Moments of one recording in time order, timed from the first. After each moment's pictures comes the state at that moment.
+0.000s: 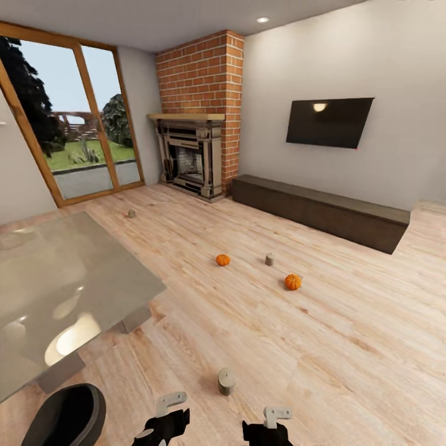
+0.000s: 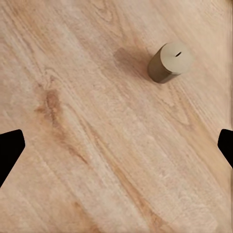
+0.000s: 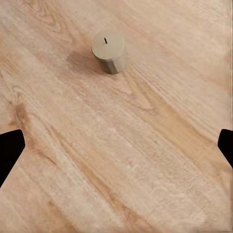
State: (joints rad) left arm -0.42 -0.13 -0.10 -0.31 0.28 -0.02 0.12; right arm -0.42 0.17 0.06 -0.19 -0.08 -0.15 -0.03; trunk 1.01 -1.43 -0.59
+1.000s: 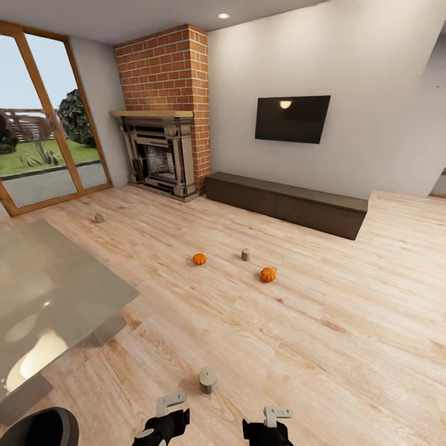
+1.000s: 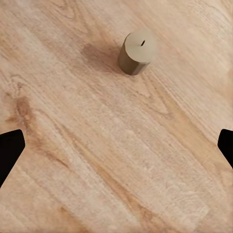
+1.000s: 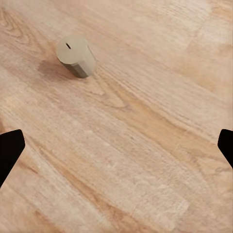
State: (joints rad) left arm -0.42 -0.13 -0.10 -0.31 0.27 -0.02 0.12; right arm -0.42 0.17 0.06 -0.19 -0.08 -0.16 -0.03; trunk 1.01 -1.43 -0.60
